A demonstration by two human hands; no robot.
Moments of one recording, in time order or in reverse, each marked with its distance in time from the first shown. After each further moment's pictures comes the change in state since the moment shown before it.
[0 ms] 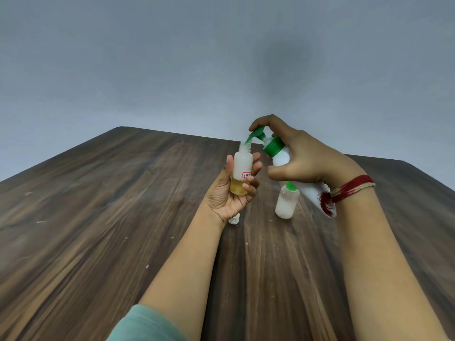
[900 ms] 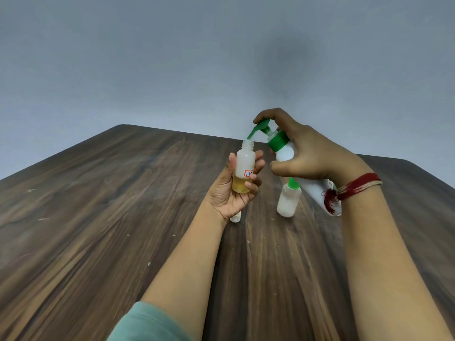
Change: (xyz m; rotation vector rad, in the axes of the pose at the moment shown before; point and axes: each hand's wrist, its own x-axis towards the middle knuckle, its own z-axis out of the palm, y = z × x) left_hand -0.002 0.000 0.001 -0.018 -0.013 -0.004; right_hand 0.000 -0.003 -0.002 -0.015 0.032 -0.002
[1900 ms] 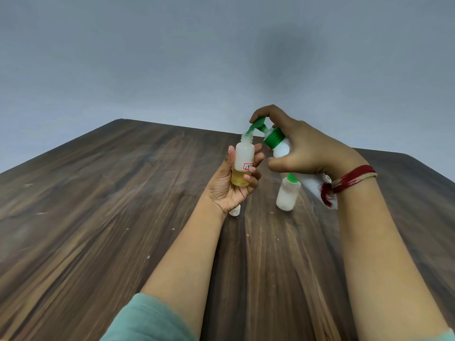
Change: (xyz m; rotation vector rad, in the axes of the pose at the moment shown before) left_hand 0.001 0.000 0.001 0.002 0.015 -0.004; right_hand 0.002 0.001 0.004 0.010 -0.054 0.010
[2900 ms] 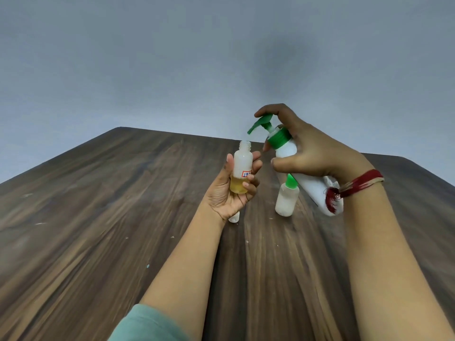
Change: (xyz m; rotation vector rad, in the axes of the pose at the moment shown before) left_hand -0.001 -0.001 -0.001 0.024 0.012 0.005; right_hand -0.006 0.004 -0.008 0.127 0.034 -0.008
